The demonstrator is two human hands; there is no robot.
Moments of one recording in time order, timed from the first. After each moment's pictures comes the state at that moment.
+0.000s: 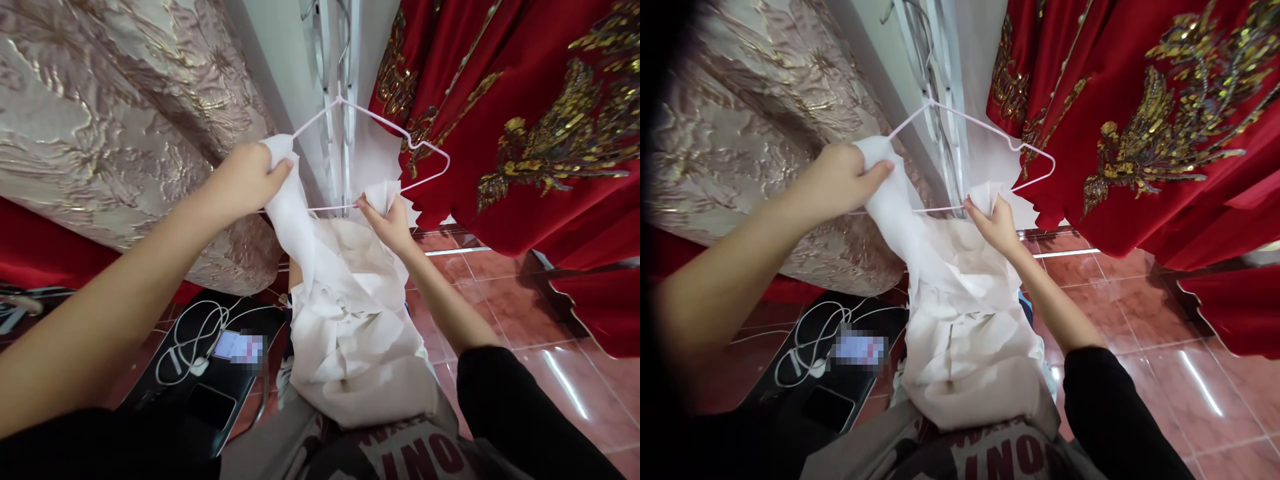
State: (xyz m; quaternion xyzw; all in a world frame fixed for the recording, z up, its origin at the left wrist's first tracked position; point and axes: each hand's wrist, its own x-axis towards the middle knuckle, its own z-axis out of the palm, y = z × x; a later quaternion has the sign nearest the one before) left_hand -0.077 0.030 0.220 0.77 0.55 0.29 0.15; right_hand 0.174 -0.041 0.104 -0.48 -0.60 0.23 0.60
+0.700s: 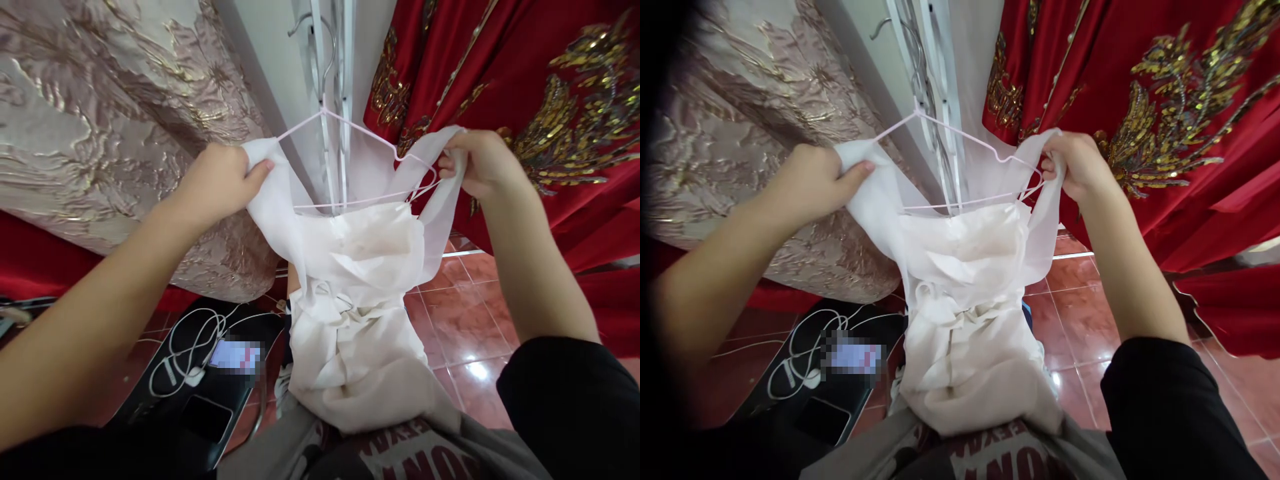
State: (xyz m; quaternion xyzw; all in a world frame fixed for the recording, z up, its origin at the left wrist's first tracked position) left_hand -0.103 0.040 0.222 0.76 0.58 0.27 0.09; right_hand 0.313 -0.009 0.219 -0.51 -0.46 0.44 0.58
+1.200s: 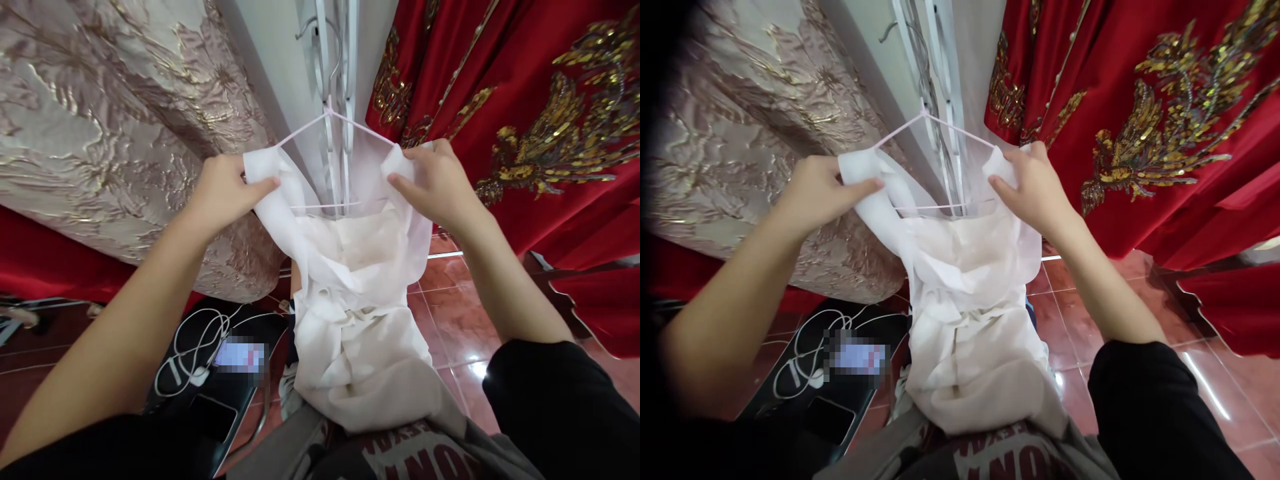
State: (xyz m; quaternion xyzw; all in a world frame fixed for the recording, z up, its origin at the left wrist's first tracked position) left_hand -0.110 0.026 0.215 0.74 0.55 0.35 0.15; right_hand 0.251 -0.036 0.182 -0.51 -0.69 0.09 0.51
